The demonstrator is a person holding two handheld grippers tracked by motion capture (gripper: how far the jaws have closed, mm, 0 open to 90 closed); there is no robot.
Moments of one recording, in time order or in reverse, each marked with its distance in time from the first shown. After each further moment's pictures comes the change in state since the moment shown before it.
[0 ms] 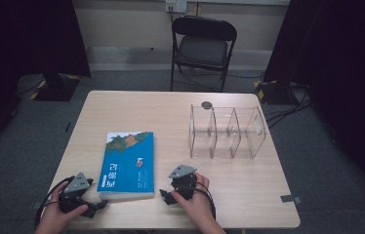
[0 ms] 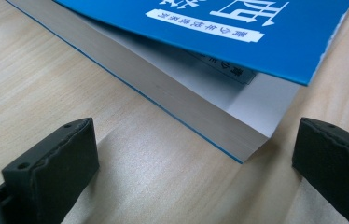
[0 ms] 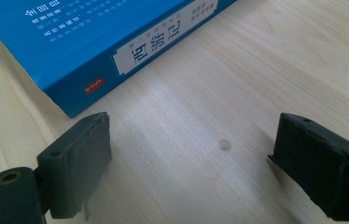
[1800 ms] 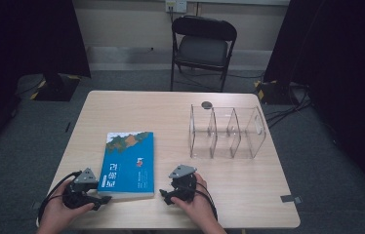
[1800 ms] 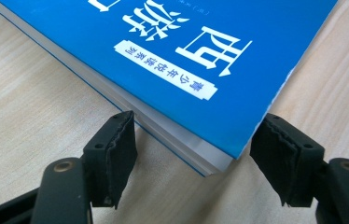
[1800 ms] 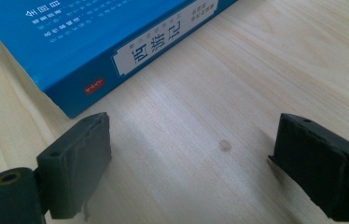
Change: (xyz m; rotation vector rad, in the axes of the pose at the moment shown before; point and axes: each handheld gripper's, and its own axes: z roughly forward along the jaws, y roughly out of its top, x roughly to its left) left arm -0.010 0.036 -0.004 0.172 -0.025 -0.030; right arm 0.000 0.000 0.000 -0.005 0.001 -0.006
